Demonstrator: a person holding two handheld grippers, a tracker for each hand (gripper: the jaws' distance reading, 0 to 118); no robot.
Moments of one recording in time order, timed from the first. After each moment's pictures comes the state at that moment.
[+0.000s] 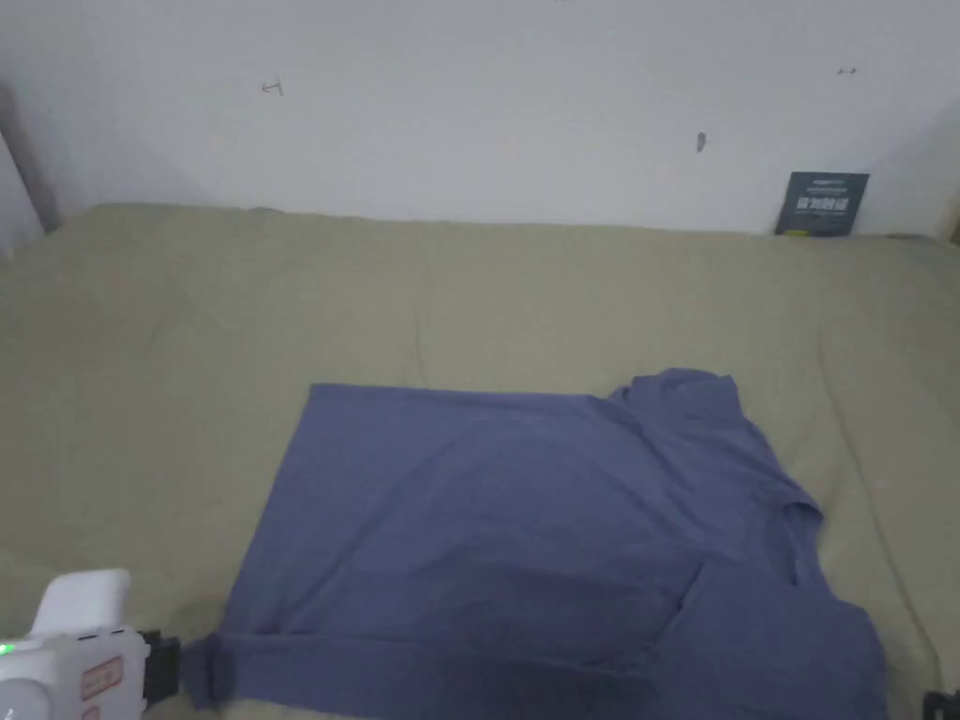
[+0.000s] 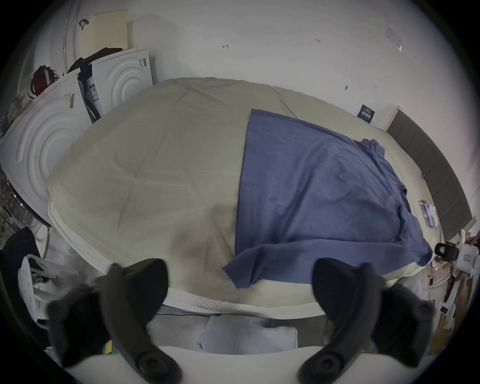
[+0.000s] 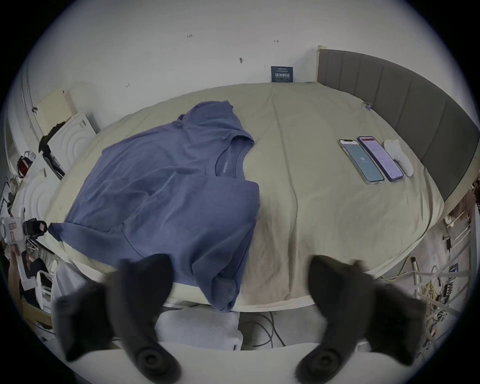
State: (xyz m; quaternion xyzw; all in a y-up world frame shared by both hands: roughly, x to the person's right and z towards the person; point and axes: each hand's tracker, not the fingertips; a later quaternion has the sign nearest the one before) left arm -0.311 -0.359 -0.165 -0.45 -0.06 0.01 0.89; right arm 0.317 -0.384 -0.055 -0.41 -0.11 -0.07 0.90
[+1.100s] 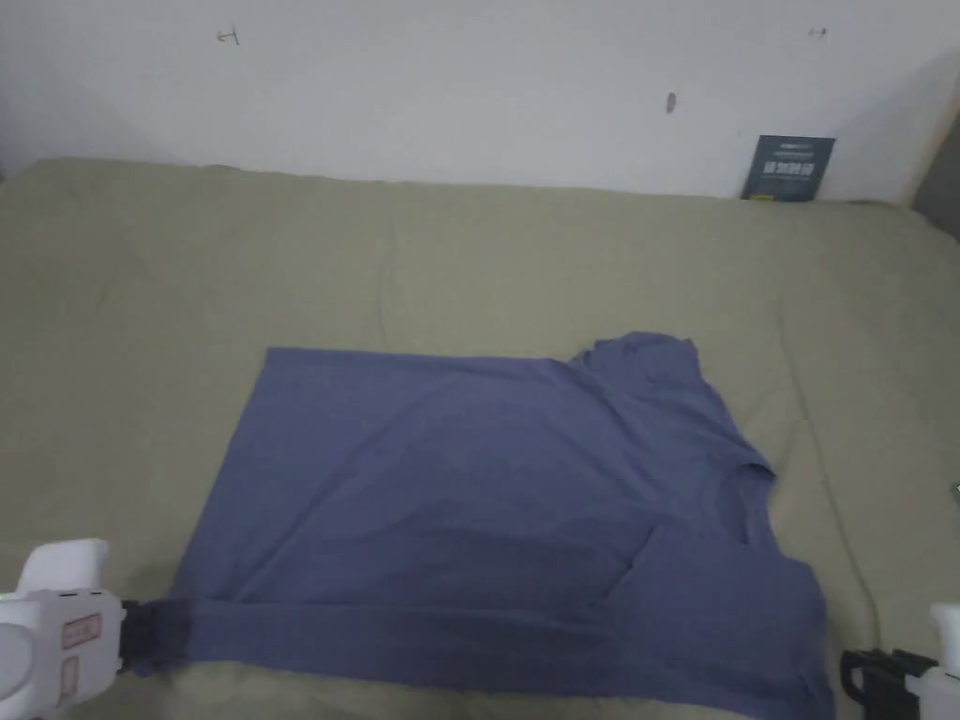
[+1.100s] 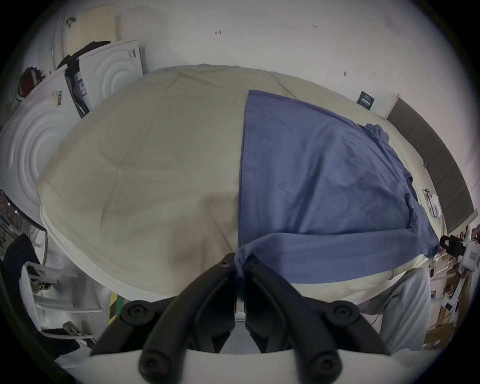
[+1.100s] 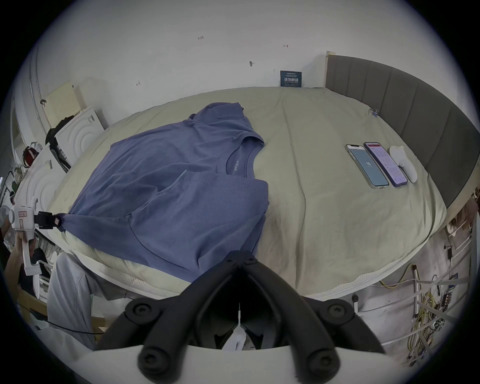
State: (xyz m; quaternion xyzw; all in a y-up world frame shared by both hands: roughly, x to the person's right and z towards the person) left arm -0.303 -0.396 -0.196 -0.48 -0.05 0.02 0.87; right arm 0.301 -0.376 -0.044 -0.42 -0.05 -0.07 0.90
